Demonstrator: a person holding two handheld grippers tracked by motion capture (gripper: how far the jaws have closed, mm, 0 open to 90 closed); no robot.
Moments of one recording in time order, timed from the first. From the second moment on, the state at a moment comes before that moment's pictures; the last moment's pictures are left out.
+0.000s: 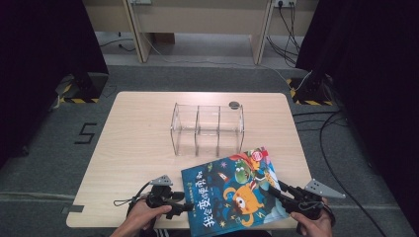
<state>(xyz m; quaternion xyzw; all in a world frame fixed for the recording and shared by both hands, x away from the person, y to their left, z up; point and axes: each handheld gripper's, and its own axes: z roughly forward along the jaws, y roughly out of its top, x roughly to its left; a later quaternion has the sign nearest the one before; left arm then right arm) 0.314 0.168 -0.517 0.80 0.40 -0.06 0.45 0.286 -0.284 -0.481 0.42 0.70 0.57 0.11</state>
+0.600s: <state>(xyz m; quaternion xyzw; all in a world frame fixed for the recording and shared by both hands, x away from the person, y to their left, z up) 0.319 0.164 -0.507 0.78 0.39 -0.04 0.49 0.291 -0.289 -0.495 0.47 0.71 0.51 0.10</state>
